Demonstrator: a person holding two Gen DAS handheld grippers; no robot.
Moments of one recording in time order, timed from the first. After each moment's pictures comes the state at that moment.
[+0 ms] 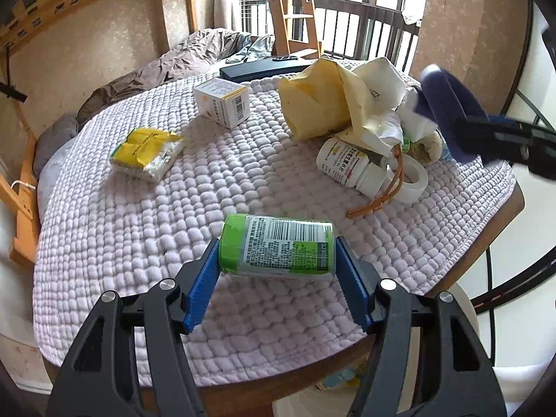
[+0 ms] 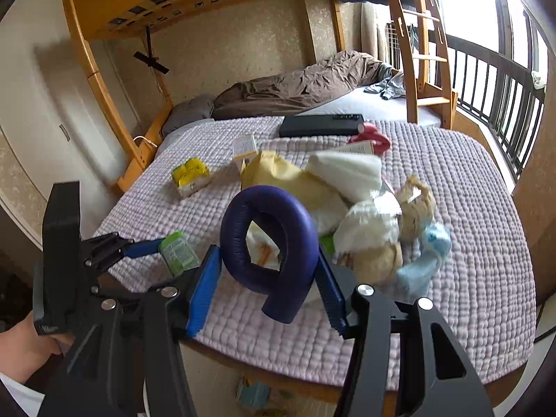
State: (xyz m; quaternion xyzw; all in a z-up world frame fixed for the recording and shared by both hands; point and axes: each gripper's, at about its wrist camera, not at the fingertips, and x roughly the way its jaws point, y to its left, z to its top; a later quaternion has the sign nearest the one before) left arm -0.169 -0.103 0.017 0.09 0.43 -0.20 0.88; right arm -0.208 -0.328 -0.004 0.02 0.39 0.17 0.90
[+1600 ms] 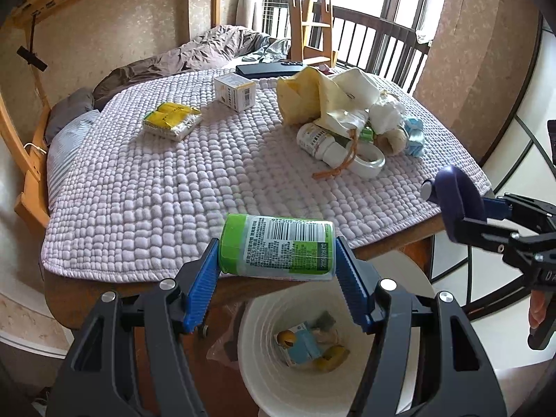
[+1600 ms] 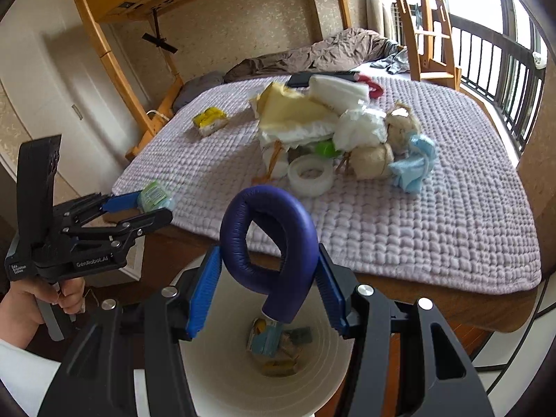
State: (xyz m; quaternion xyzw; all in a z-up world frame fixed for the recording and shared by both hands) left arm -0.236 -0.086 0.044 0.04 0.43 -0.18 0.88; right arm -0.299 -0.349 -0.026 0.02 0.43 0.19 0.88
